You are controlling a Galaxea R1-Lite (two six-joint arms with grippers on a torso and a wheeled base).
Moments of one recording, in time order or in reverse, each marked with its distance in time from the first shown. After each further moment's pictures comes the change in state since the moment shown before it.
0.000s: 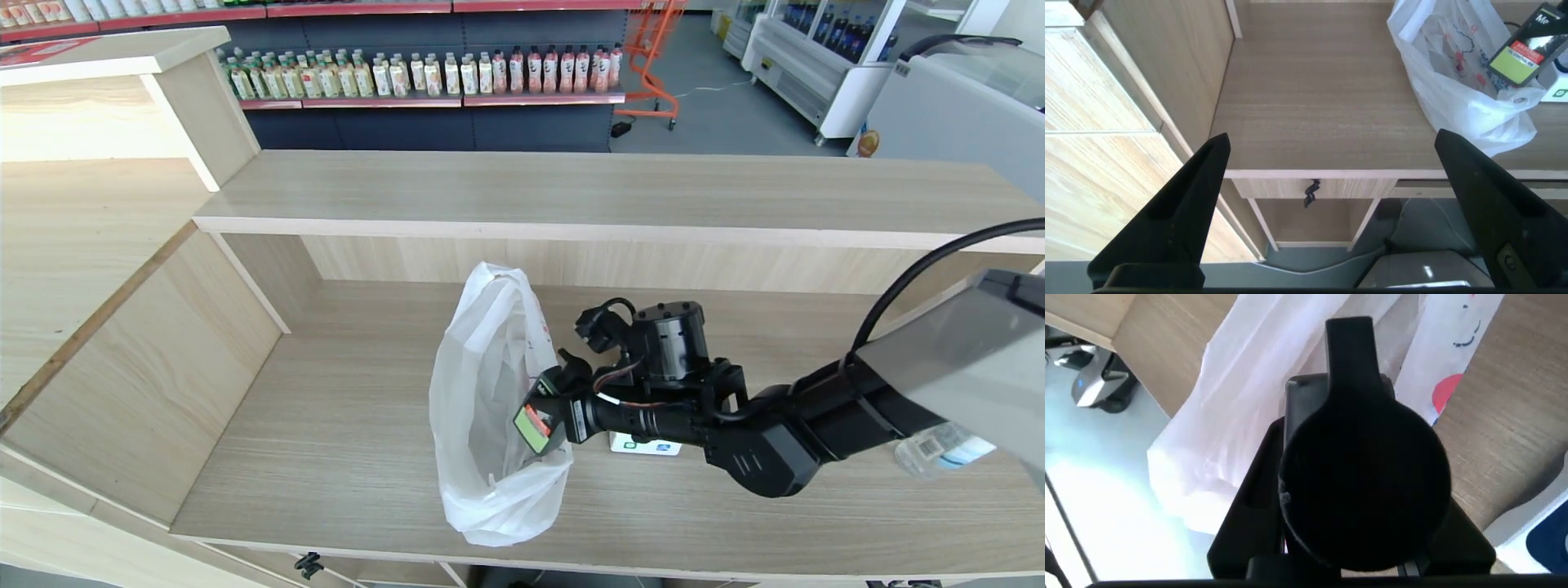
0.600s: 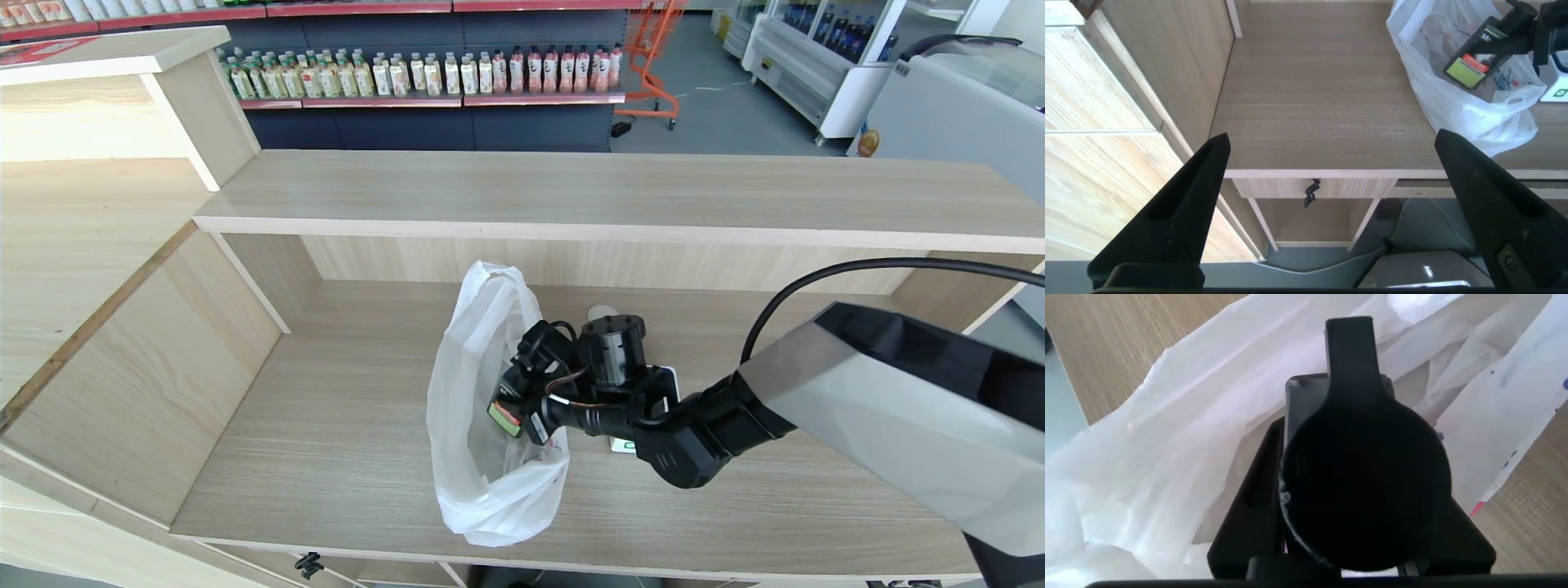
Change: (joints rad) left arm 0.000 0.000 0.000 0.000 0.000 0.000; right arm 0.029 0.220 -0.209 -0.078 -0.006 -0.337
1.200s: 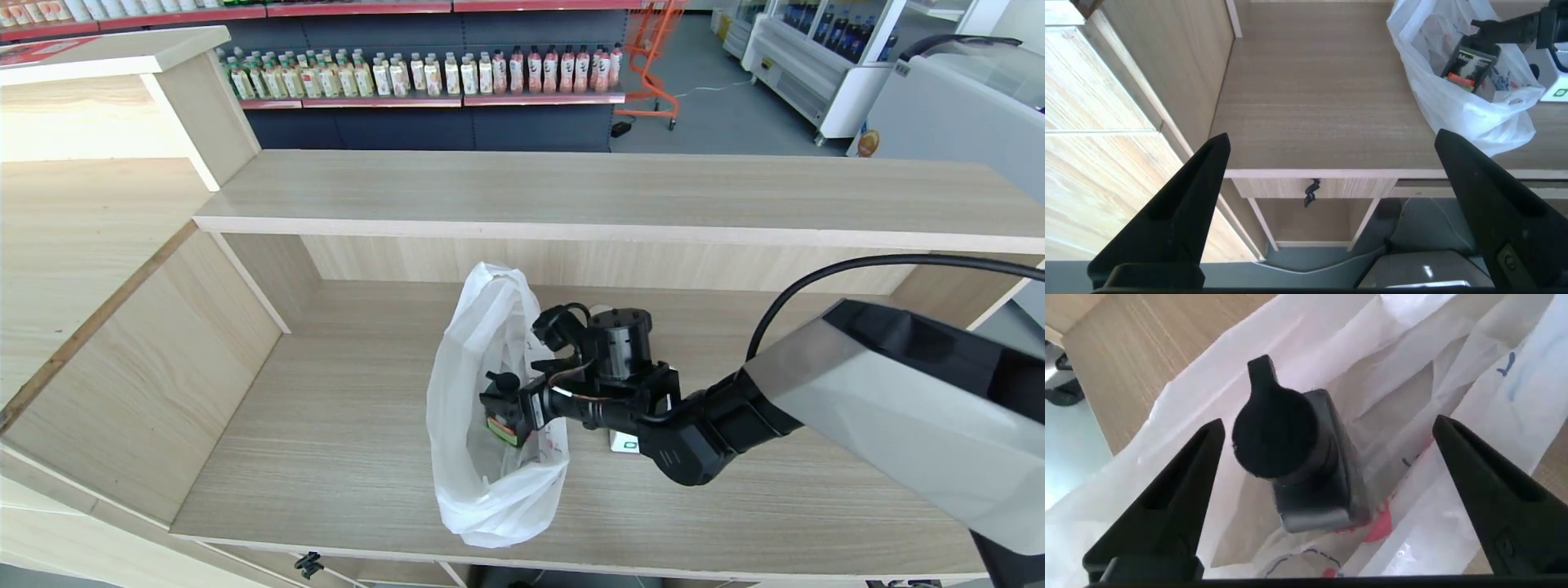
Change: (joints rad) left arm 0.000 0.000 0.000 0.000 -0.001 0.000; right arm -0.011 -0.026 0.009 -0.035 0.004 0.287
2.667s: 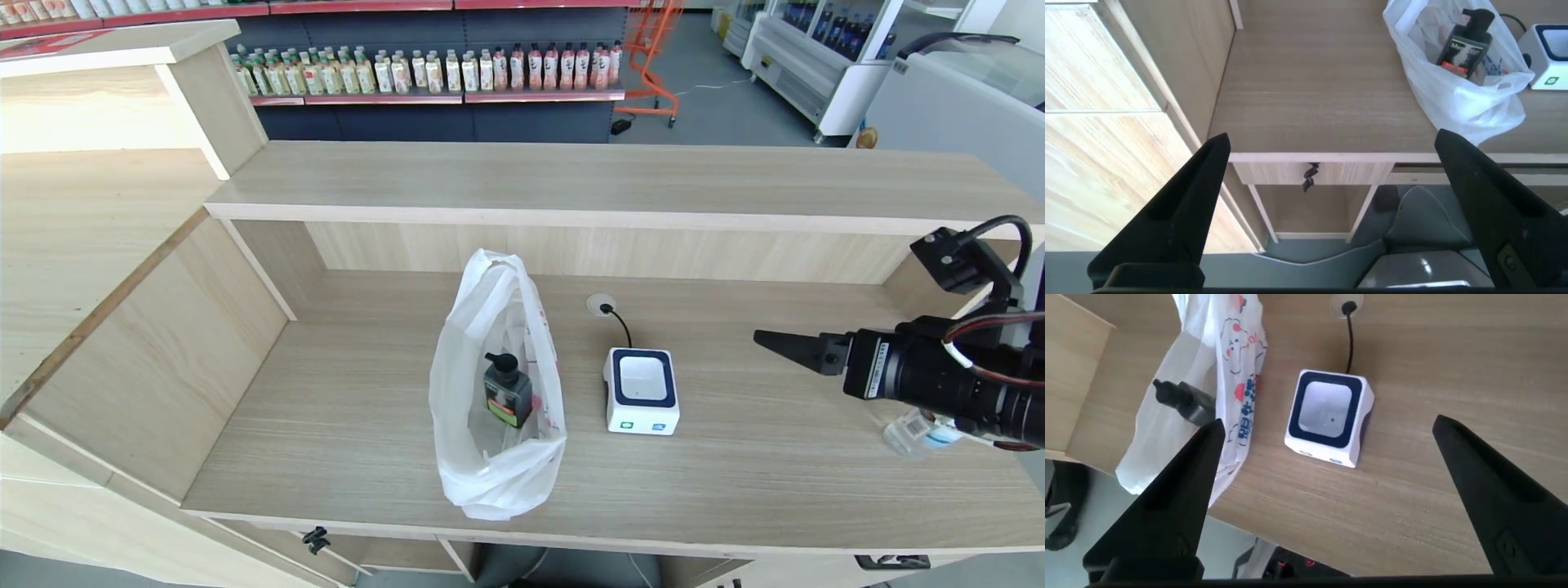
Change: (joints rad) left arm 0.000 0.000 0.000 0.000 0.000 0.000; right arm -0.451 -0.914 0.615 0.283 -0.017 0.134
